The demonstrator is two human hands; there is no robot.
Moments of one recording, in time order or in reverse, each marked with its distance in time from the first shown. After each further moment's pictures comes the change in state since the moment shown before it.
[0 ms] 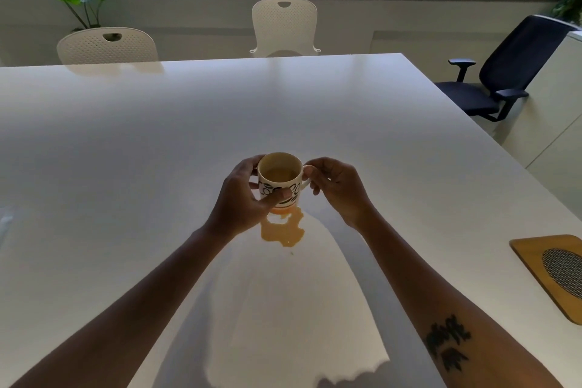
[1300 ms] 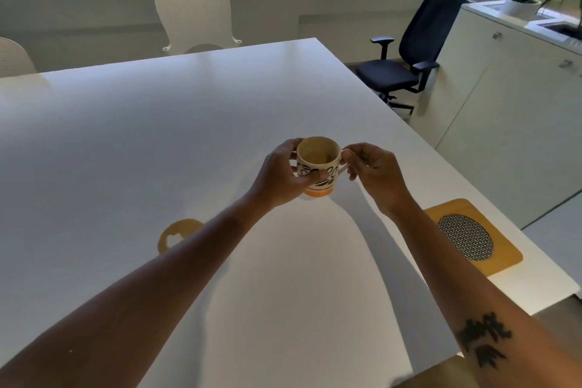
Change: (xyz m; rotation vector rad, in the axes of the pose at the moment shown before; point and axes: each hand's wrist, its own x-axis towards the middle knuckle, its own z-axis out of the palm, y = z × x) left_hand 0.086 0.126 0.211 -0.160 -0.298 0.093; right_hand -0.047 0.038 -0.237 -0.193 0.350 0.111
